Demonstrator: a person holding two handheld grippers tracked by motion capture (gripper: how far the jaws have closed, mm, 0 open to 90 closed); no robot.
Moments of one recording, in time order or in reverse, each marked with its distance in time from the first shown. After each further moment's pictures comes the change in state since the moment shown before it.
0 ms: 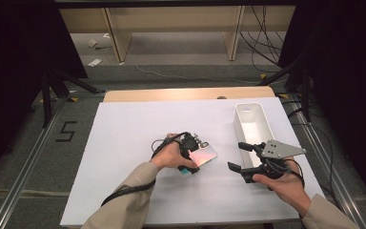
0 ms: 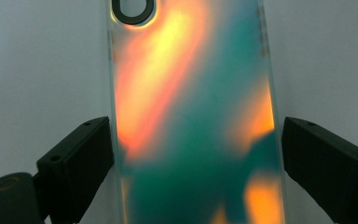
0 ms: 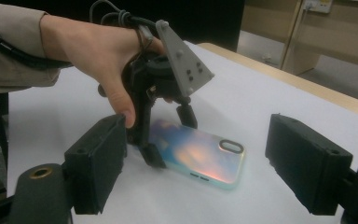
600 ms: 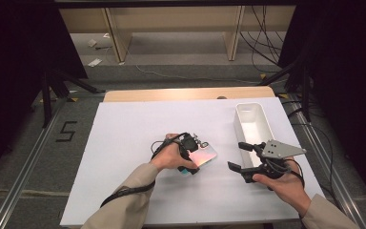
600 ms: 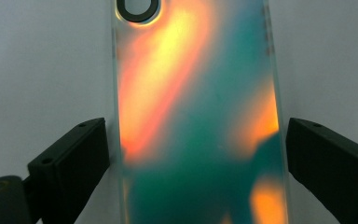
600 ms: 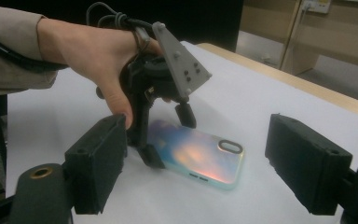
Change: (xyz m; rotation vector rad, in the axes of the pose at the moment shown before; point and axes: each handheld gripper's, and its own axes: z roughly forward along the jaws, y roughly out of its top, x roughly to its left) left arm -0.001 -0.002 0.001 -0.010 0.017 -0.010; right arm 0.000 0.000 0.000 -0.003 -0.003 0.001
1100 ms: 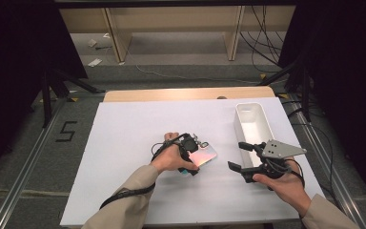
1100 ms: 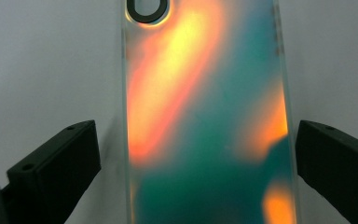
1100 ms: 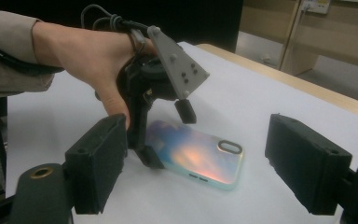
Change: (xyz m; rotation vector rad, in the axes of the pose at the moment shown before) left arm -0.003 -0.001 0.001 -0.012 0.045 0.002; right arm 0.000 0.000 0.000 -0.004 -0.001 0.003
